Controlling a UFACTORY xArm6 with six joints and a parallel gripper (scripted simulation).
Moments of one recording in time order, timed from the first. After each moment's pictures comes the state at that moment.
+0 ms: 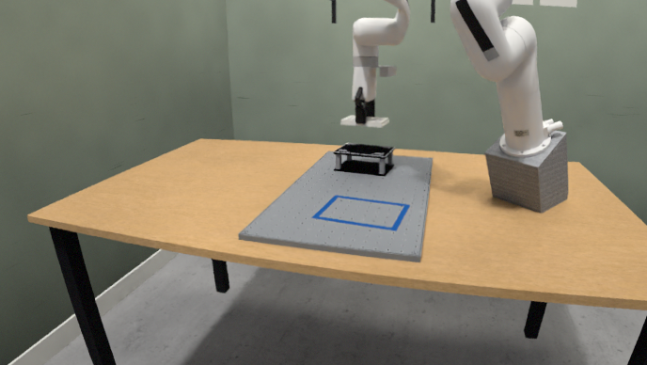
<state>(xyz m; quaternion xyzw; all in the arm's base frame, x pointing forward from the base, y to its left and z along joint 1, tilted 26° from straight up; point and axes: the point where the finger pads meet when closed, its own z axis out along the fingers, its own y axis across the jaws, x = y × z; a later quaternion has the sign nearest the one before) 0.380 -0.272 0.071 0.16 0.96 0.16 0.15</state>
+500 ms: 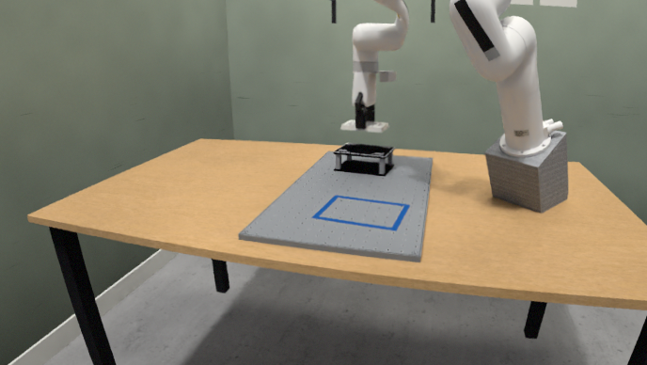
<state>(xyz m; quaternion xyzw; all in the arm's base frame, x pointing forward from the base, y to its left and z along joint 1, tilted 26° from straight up) 0.385 -0.267 0.057 0.16 0.96 0.16 0.15</state>
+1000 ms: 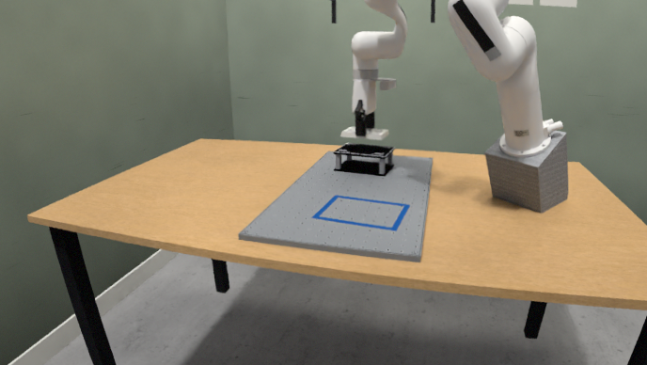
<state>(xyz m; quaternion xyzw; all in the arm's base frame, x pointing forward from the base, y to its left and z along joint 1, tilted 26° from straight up) 0.393 -0.261 0.037 0.16 0.96 0.16 0.15</state>
